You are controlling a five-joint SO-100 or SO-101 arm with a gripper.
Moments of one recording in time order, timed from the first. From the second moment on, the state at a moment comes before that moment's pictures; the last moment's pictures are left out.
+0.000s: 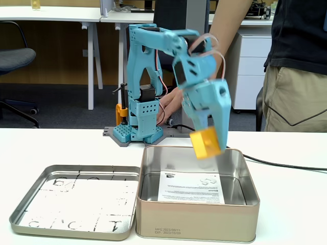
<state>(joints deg) -29.7 106.0 92.5 58.0 177.5</state>
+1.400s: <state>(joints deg) -13.4 95.4 70.5 59.1 182.4</state>
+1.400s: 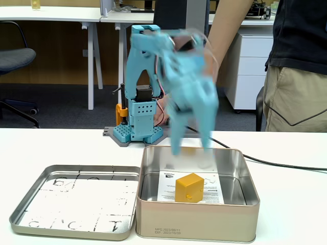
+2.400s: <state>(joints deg) 10.6 81.5 74.1 59.8 182.4</state>
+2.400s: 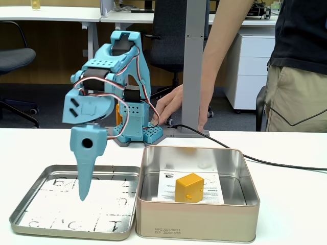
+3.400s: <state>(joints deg) 7.6 86.9 73.7 54.6 182.5</state>
